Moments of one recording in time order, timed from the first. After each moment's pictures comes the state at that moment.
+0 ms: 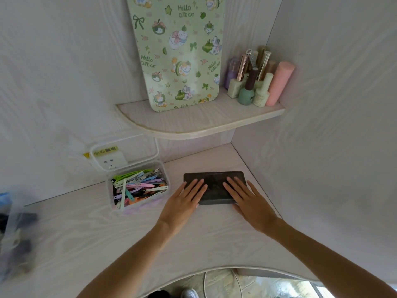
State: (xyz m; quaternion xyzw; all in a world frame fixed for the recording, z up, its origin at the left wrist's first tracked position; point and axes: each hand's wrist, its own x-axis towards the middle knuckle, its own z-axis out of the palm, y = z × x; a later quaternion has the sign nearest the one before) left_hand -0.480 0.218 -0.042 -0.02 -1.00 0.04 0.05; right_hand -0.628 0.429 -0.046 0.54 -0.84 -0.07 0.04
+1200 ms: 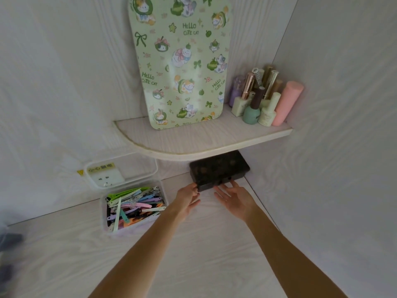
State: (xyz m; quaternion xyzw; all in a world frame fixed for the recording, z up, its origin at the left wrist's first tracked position) left_hand -0.567 0.201 -0.013 0.45 -0.47 -0.76 -0.02; right_hand -0.664 0.339 -0.029 -0.18 -0.41 0.78 -0.45
